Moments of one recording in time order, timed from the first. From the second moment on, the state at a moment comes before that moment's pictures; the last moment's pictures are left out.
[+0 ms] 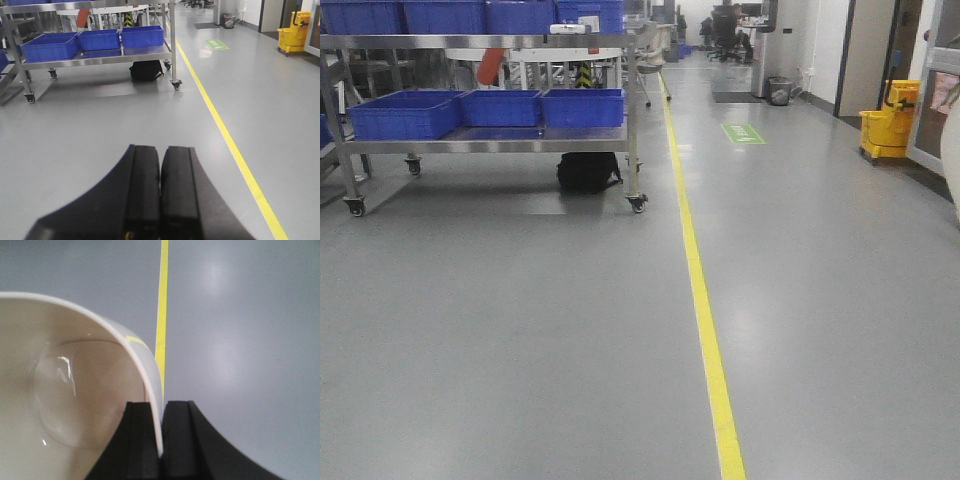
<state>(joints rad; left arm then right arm) -0.13 -0.01 0.01 0.00 0.16 0.04 0.04 0.40 -0.59 0.01 0.78 0.10</state>
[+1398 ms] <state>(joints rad) -0.13 -0.01 0.01 0.00 0.16 0.04 0.04 0.40 -0.59 0.01 0.78 0.10</state>
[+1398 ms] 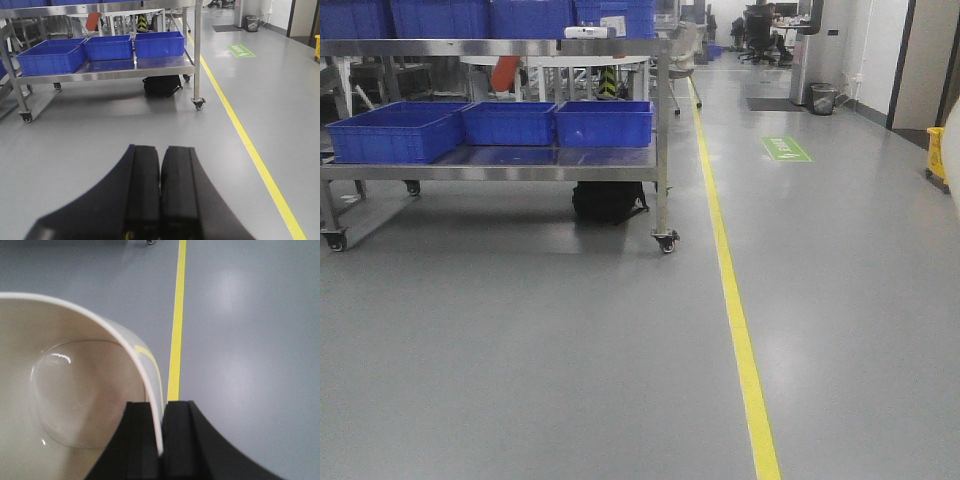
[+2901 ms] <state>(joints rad) -0.13 -0.01 0.01 0.00 0.16 0.04 0.04 0.40 -0.59 0.00 0.78 0.10</state>
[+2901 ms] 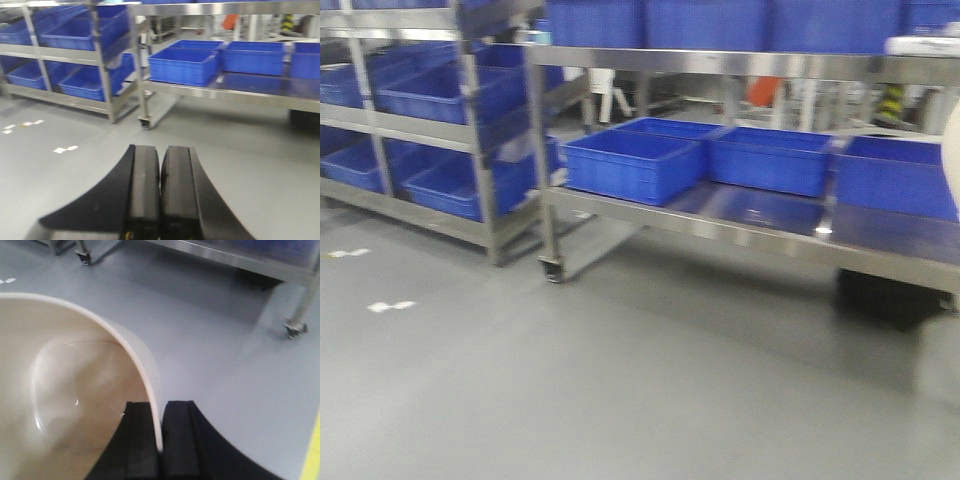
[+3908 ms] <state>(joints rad) -0.13 -0.01 0.01 0.00 0.16 0.04 0.04 0.40 -0.59 0.00 0.78 0.10</state>
